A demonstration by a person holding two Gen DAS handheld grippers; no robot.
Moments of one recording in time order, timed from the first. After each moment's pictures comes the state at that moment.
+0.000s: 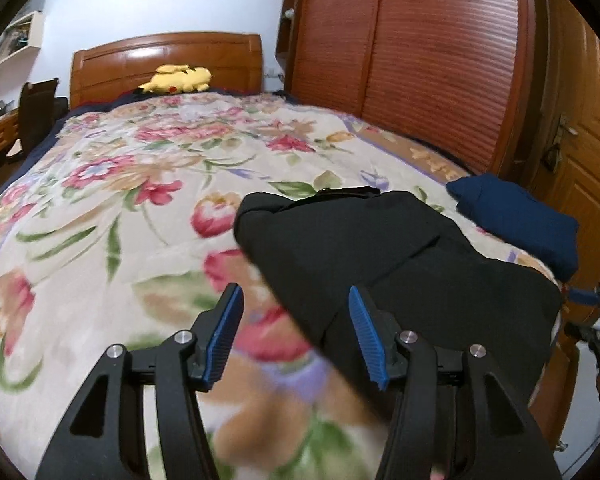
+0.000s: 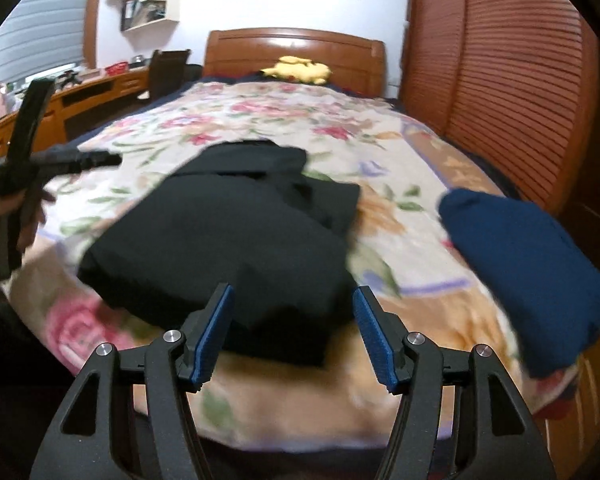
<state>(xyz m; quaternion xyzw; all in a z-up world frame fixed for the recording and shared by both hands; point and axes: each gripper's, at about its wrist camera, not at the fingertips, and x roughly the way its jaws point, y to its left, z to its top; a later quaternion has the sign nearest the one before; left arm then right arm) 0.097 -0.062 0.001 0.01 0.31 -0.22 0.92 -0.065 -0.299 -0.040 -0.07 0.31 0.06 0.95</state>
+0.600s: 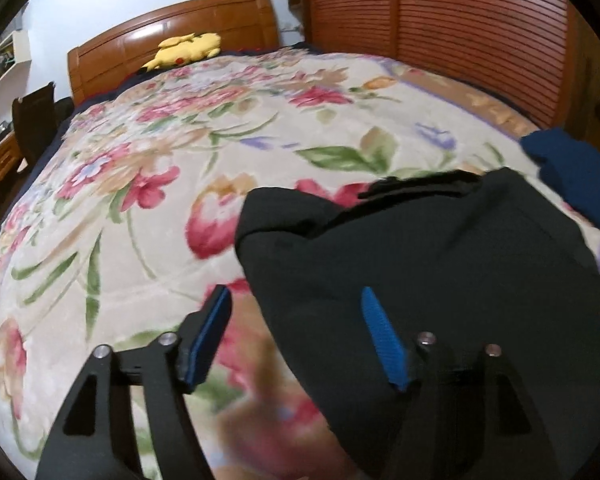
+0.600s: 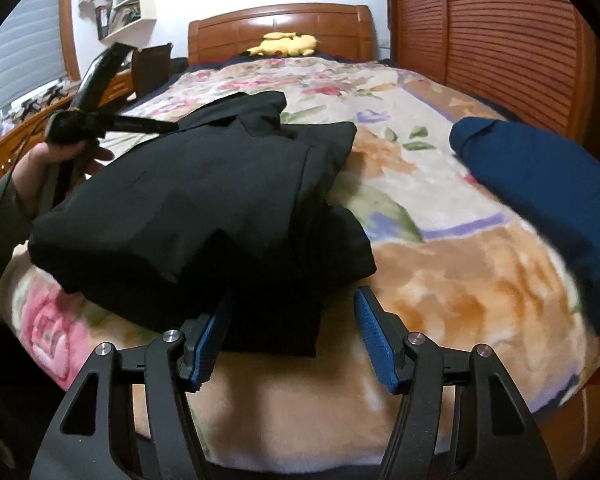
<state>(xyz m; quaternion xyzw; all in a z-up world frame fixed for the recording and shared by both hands) 0.210 -0.112 -0.042 0.09 0.38 -0.15 0.91 -0.033 -0.316 -0.095 0.00 0.34 0.07 0.94</state>
